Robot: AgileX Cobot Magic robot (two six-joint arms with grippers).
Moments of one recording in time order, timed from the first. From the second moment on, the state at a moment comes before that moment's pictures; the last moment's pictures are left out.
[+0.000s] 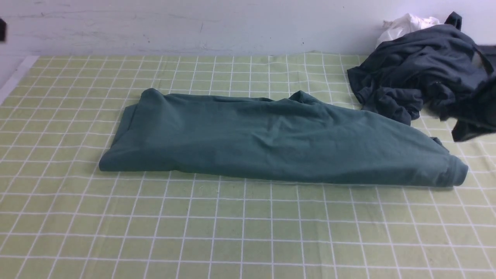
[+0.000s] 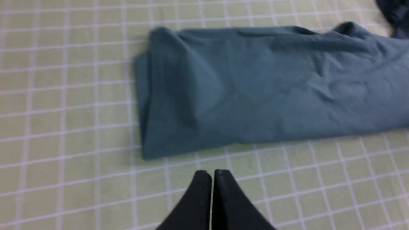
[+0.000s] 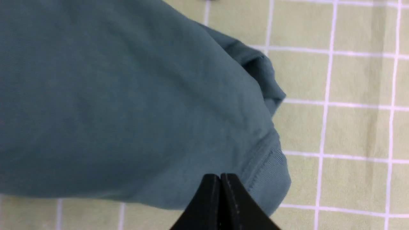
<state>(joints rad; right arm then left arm) -0.13 1.84 -1.37 0.14 0.88 -0.21 0.31 1.28 -1.38 -0.56 1.15 0.50</state>
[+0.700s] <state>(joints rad) -0.16 2.00 -1.29 0.19 0.71 -0.10 0.31 1.14 -0.86 -0.90 0.91 0.88</state>
